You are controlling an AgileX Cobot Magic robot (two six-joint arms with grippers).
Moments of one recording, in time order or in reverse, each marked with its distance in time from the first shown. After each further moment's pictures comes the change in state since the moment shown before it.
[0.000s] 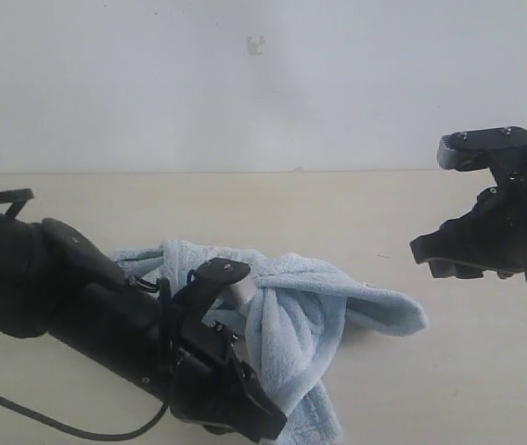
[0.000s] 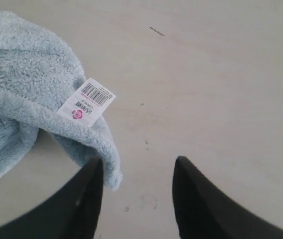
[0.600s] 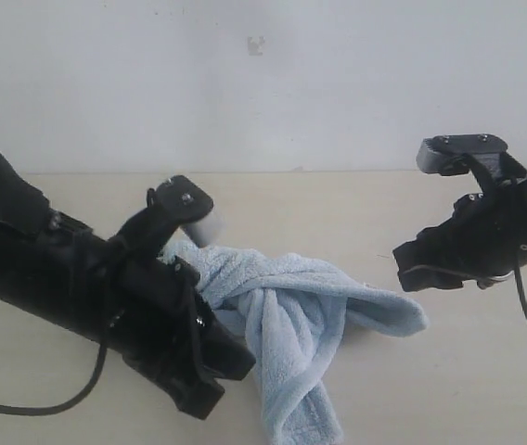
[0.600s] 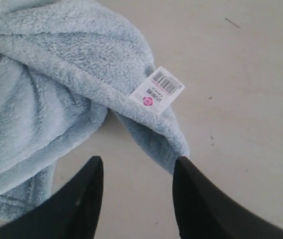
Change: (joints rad) left arm 0.000 -0.288 0.002 0.334 -0.037 -0.161; right arm 0.000 0.000 -0.003 0.316 0.118 -0.324
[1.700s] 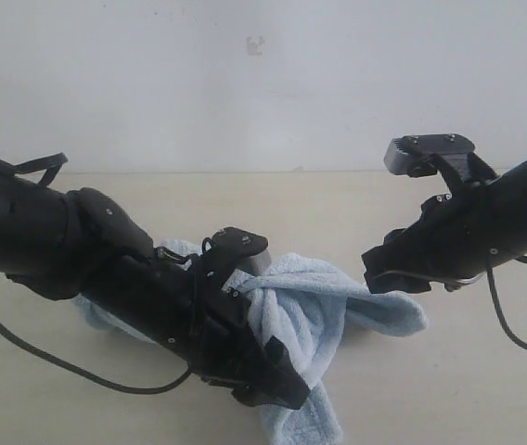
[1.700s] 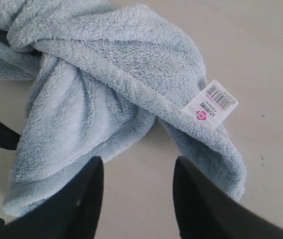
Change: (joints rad) left arm 0.000 0.348 -0.141 -0.157 -0.035 0.034; right arm 0.081 0.000 0.000 0.089 -0.014 -0.061
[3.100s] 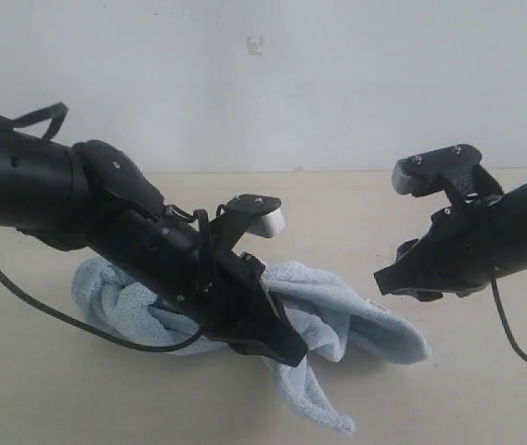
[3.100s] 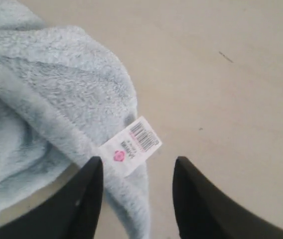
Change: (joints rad) left arm 0.008 -0.012 -0.131 0.114 0.148 -0.128; right arm 0.000 0.043 0.058 -0.076 -0.220 -0.027
